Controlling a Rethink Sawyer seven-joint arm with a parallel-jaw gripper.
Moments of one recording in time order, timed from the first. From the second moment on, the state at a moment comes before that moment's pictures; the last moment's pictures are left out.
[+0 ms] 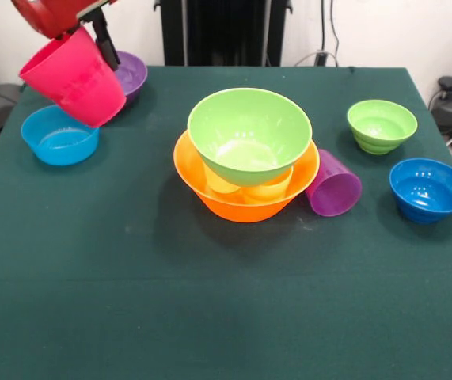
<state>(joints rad) -0.79 -0.64 0.68 1.25 -0.43 1.34 0.90</state>
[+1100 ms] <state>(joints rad) -0.57 -0.67 0.53 1.22 -0.57 1.06 0.92</state>
